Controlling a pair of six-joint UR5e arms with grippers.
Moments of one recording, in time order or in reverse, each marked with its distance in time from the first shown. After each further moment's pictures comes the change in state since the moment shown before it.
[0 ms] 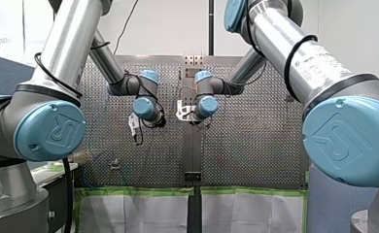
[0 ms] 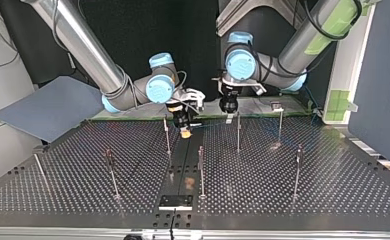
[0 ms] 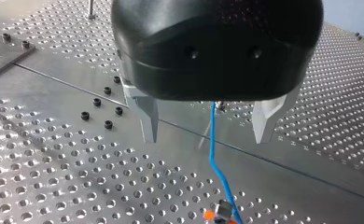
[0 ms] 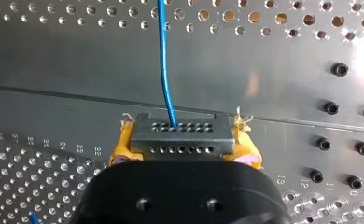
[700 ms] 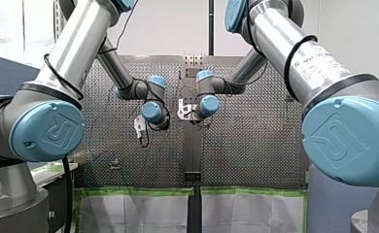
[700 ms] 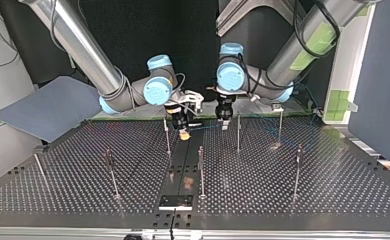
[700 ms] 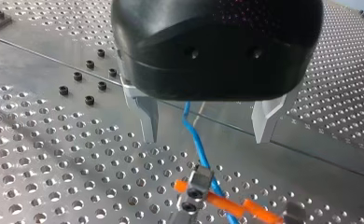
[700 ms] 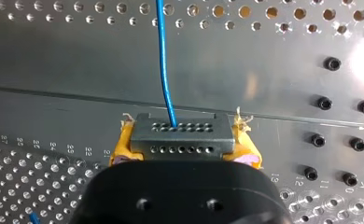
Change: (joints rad) left arm -0.027 -0.102 0.112 -0.024 -0.070 0.003; right arm -0.012 -0.001 -0.008 -0.002 -0.018 0.004
